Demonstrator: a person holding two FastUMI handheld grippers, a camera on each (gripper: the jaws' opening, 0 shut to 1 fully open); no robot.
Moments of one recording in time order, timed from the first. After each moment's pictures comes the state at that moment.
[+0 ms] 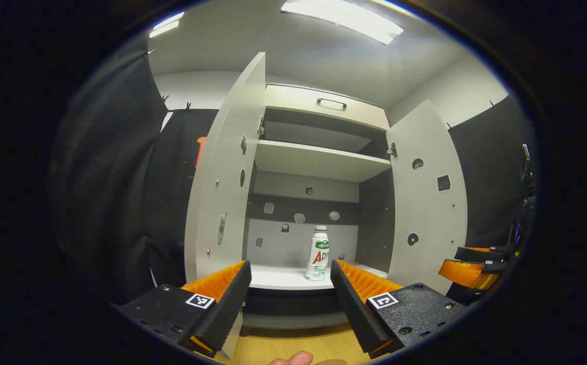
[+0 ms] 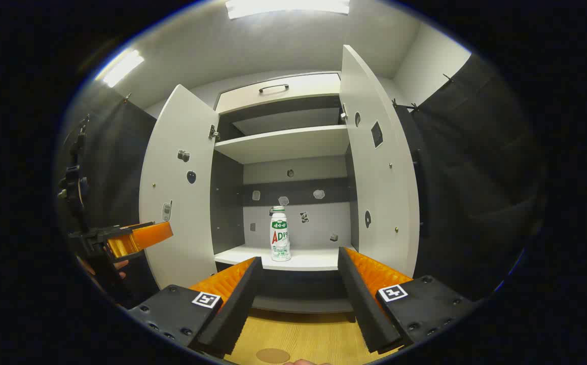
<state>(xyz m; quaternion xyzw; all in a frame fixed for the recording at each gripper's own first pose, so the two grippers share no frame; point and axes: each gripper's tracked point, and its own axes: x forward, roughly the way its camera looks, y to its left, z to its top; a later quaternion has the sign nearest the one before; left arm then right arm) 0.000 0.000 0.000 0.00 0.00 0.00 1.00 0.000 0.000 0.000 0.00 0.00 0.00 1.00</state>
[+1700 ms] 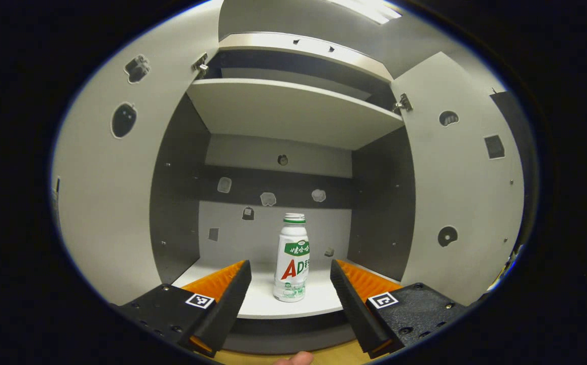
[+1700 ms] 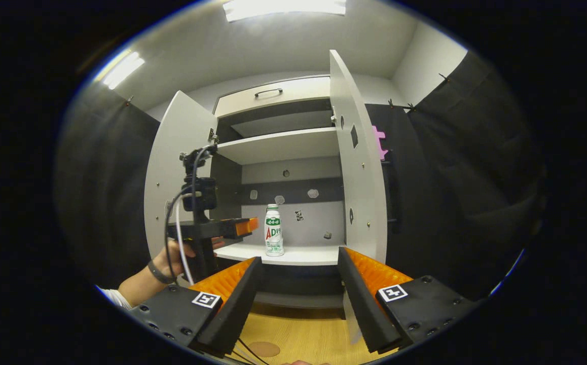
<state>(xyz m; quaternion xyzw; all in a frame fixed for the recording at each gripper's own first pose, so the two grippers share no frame) 0.226 -0.078 -0.083 0.01 0.07 -0.04 1.00 -0.043 -0.041 -0.003 0.00 0.00 0.00 1.00</state>
